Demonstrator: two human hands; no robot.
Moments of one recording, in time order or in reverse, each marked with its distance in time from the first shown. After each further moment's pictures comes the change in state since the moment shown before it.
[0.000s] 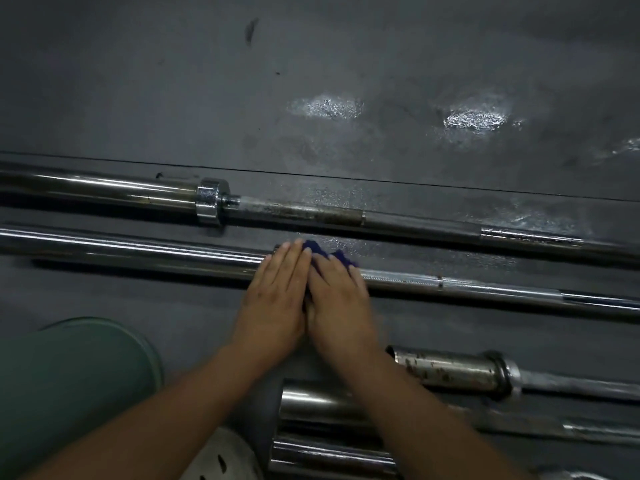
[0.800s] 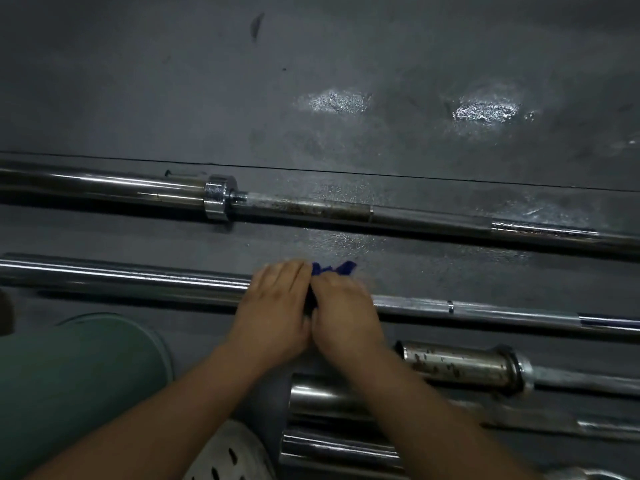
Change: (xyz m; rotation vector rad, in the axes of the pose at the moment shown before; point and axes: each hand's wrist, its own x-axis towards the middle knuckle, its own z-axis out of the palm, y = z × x) left_hand -0.009 0.001 -0.020 -0.019 -0.132 -0.054; right_hand -0.001 -0.011 -0.017 0.058 -0.247 0.029
